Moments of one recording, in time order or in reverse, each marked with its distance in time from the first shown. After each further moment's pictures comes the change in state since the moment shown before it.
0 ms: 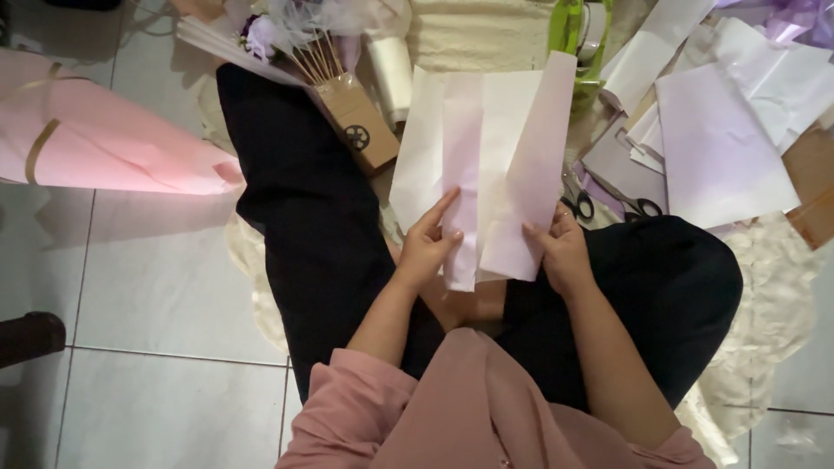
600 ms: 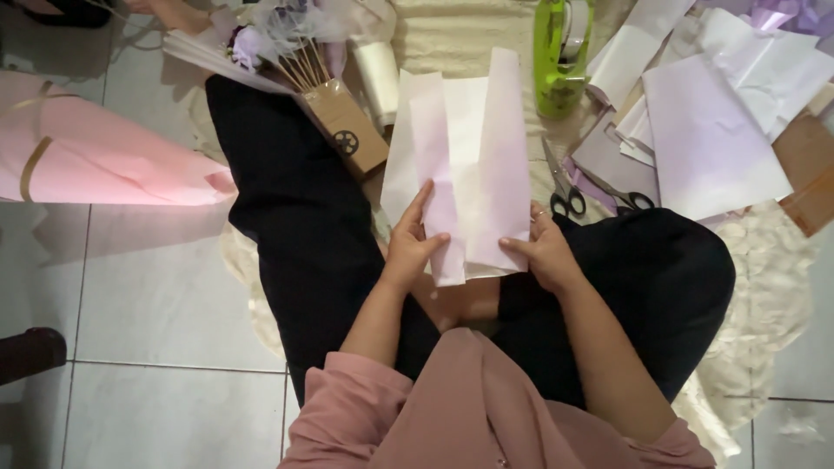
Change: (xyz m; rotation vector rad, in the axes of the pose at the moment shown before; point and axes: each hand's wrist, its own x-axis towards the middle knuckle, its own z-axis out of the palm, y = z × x) left_hand 0.009 -0.013 -0.013 -0.038 -0.021 0.060; right_hand -0.002 -0.006 0.007 0.027 -0.123 0.169
